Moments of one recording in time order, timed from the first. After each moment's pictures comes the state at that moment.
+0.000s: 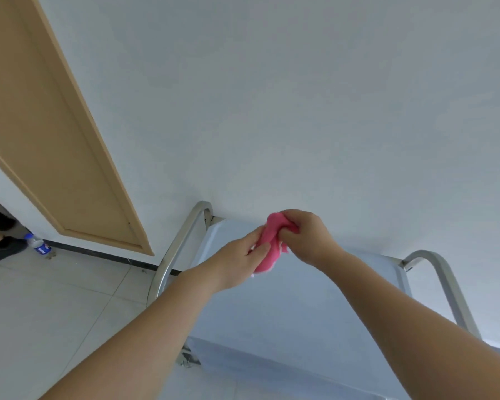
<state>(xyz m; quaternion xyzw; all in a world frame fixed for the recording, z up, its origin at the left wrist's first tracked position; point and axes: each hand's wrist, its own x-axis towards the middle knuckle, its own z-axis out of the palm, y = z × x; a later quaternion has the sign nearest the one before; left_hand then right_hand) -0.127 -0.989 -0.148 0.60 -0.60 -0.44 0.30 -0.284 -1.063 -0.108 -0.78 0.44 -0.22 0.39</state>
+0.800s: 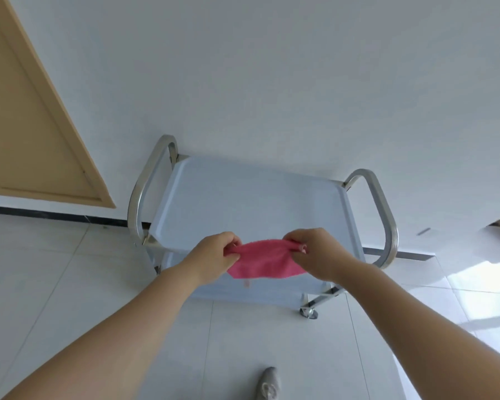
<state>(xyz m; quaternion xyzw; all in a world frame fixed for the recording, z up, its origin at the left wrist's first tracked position) -0.172 -0.824 -0.232 0.61 -0.62 -0.41 0.25 -0.401 -0.864 -0.161 -0.80 0.52 -0.05 0.28</state>
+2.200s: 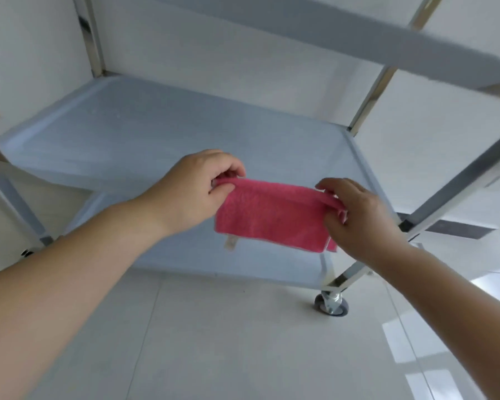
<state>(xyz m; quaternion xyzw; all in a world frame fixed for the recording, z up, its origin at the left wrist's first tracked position) -0.283 -0.893 -0.682 0.50 -0.77 -0.09 0.38 -0.551 -0.919 -0.680 -0.84 0.46 -0.28 0.03</state>
